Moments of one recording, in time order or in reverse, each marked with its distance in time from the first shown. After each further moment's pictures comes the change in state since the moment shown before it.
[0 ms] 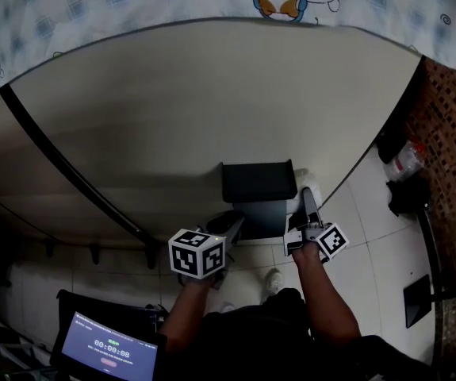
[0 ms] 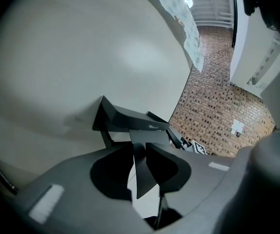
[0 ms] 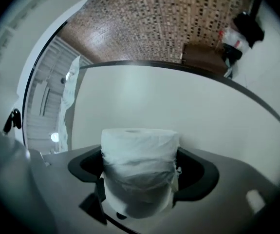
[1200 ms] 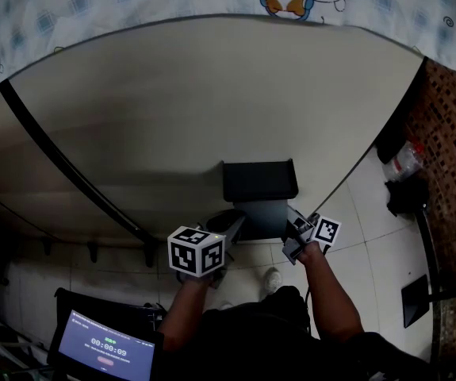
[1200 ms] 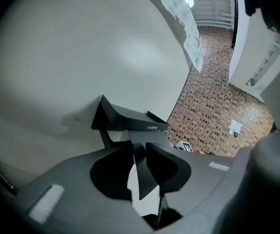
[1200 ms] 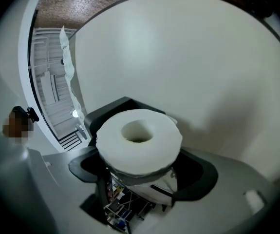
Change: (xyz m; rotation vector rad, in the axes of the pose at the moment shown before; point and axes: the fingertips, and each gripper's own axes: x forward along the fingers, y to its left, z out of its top) left arm -0.001 -0.001 0.000 -0.005 0.014 -0.024; right arm 0.006 0.010 -0.092 0.056 0.553 0.225
